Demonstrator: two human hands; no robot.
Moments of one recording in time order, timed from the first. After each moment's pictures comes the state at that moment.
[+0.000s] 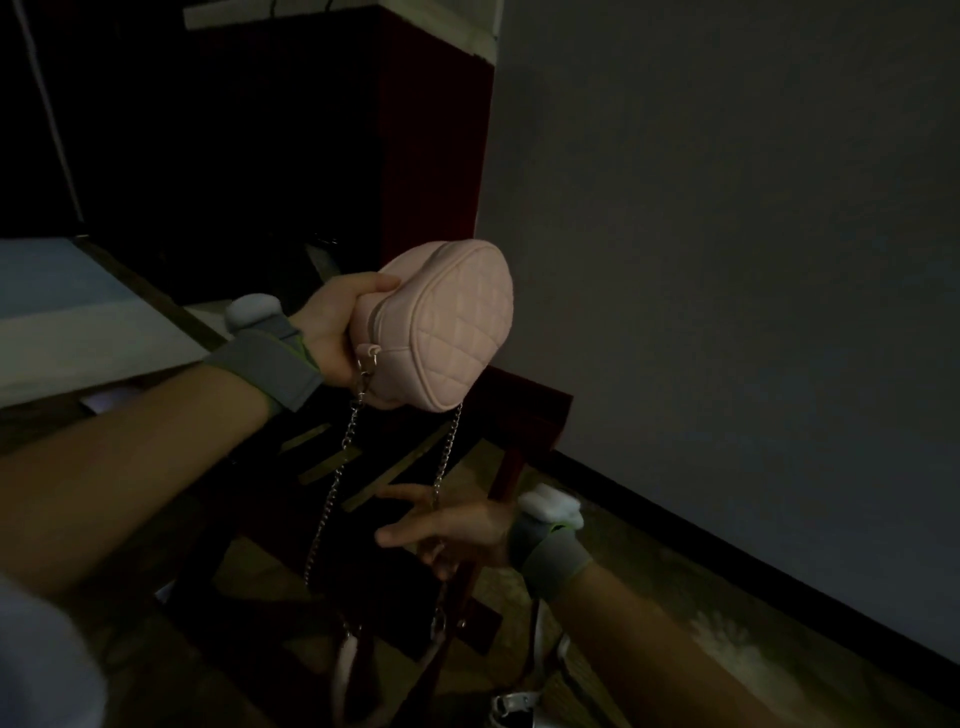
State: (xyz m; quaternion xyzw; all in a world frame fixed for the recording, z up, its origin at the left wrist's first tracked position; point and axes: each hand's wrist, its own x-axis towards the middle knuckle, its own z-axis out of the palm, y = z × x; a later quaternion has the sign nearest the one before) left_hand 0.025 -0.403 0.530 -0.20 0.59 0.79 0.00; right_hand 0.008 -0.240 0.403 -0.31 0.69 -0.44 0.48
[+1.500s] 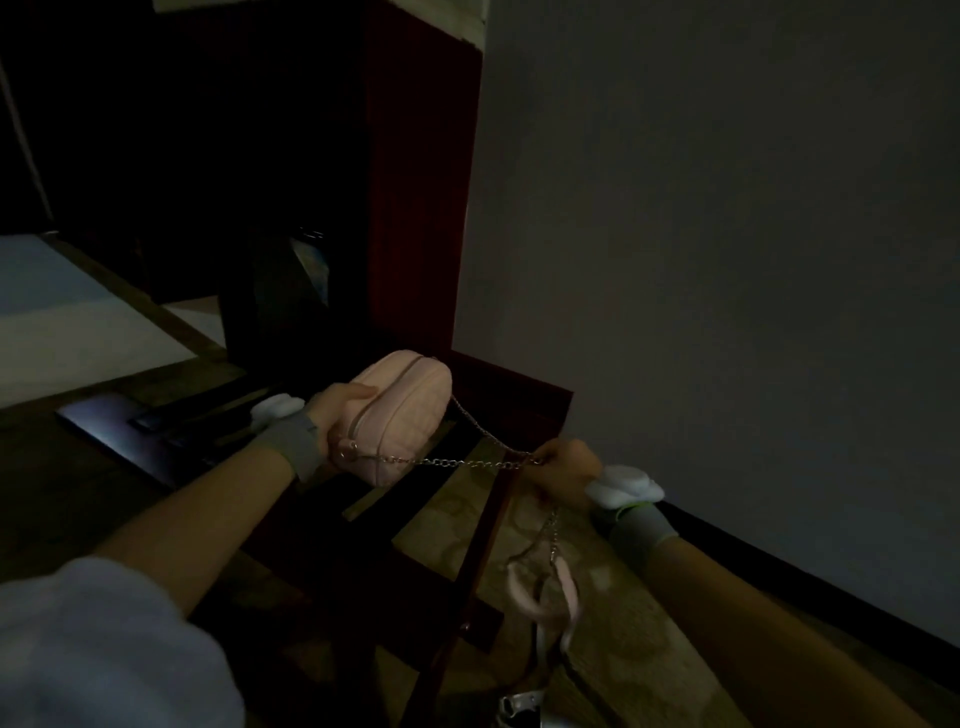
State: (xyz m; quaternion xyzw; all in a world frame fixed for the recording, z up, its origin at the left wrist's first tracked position) left_hand -0.028 -0.461 0.401 -0.29 0.60 0.75 -0.01; right_hand -0.070 -0.184 0.399 -0.15 0.92 -0.35 0.08
